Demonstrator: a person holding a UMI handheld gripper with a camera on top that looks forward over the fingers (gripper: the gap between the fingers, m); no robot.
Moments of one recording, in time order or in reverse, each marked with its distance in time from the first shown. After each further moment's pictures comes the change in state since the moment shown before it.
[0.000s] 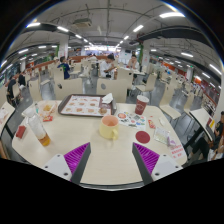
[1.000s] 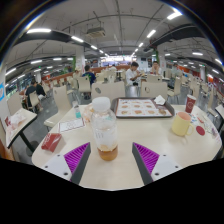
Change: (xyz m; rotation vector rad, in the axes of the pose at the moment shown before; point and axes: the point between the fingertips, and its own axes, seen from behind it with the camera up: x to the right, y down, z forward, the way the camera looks) arm -0.324 0.019 0.048 0.127 -0.237 0.053
